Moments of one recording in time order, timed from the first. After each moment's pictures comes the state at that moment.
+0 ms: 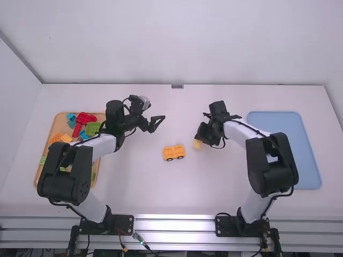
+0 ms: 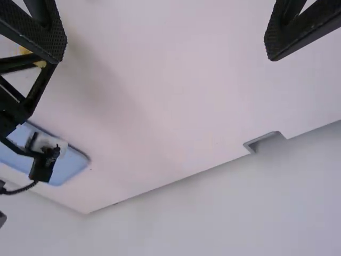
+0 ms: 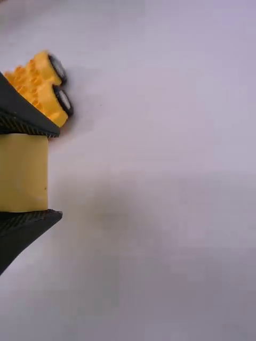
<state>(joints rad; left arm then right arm) -0.09 1.69 0.78 0.56 0.72 0.08 0.26 1.85 1.06 -0.46 -0.37 0.65</state>
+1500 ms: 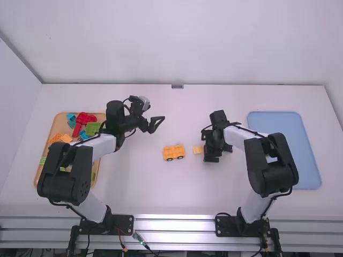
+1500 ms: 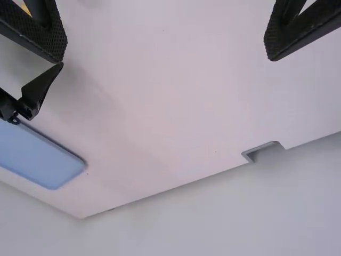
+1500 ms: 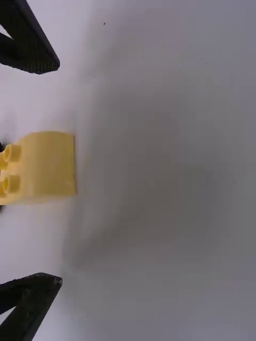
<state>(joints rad) -0.09 1.69 0.78 0.53 0.71 0.07 0.26 1.85 0.96 -0.50 -0.29 1.75</state>
